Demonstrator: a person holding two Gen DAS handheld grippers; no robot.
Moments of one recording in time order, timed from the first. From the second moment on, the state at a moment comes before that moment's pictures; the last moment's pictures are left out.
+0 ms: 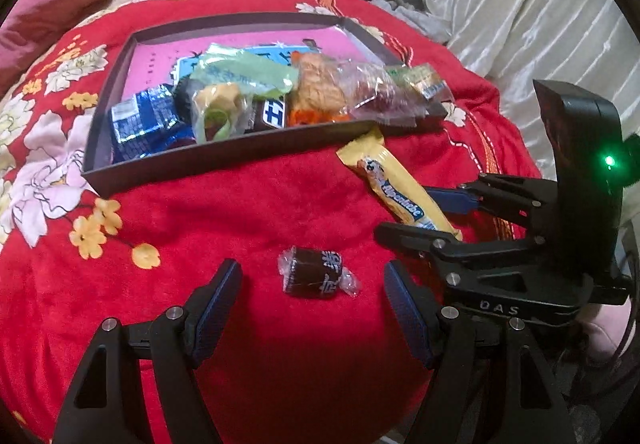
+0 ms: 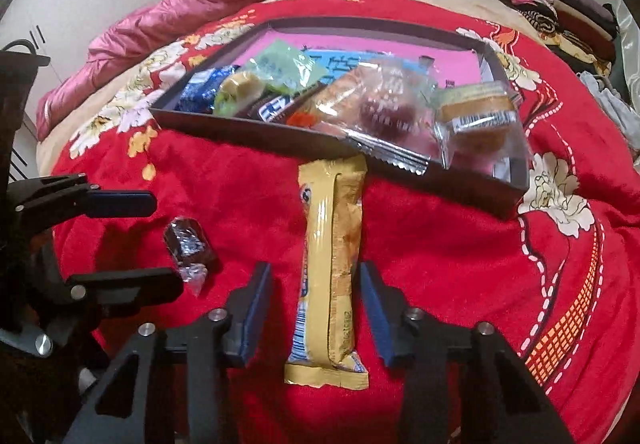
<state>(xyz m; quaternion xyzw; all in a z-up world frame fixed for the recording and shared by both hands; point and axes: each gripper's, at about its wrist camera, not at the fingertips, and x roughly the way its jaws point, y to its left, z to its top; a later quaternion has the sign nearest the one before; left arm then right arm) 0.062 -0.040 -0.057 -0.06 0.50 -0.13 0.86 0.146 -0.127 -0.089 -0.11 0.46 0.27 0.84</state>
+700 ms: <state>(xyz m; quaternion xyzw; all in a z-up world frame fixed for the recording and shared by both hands) 0.066 -0.029 -0.060 -0.10 0.49 -0.12 0.86 0.142 -0.134 -0.057 -0.05 0.40 0.33 0.85</state>
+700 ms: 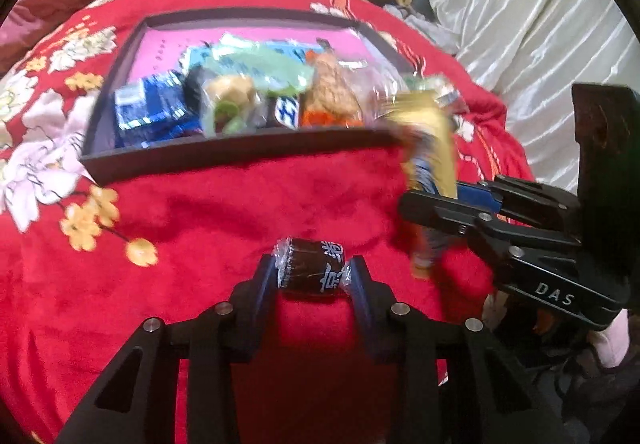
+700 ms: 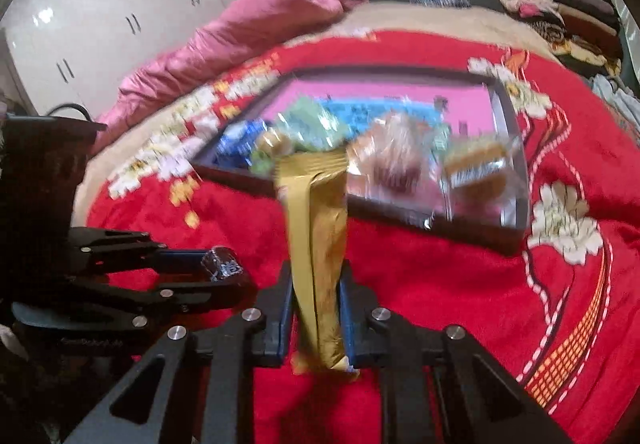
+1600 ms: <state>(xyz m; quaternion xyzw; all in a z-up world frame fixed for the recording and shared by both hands) 0.097 0.023 -0.003 -0.12 0.41 -0.06 0.90 0.178 -0.148 -0.004 0.05 0.29 0.35 0.89</state>
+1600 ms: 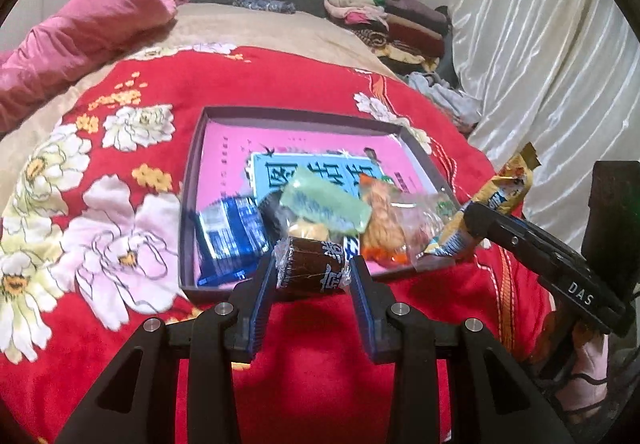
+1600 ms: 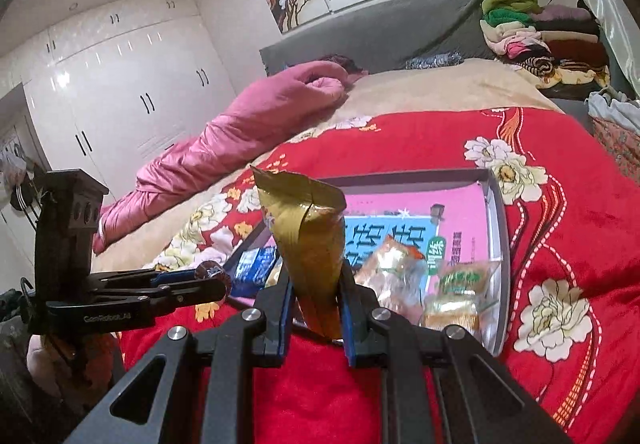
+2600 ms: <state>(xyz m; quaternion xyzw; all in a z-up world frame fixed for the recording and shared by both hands) 0.125 0.037 -0.022 -0.13 0.41 -0.03 0.90 0.200 -0.126 -0.022 0.04 0.31 0.37 0.87</state>
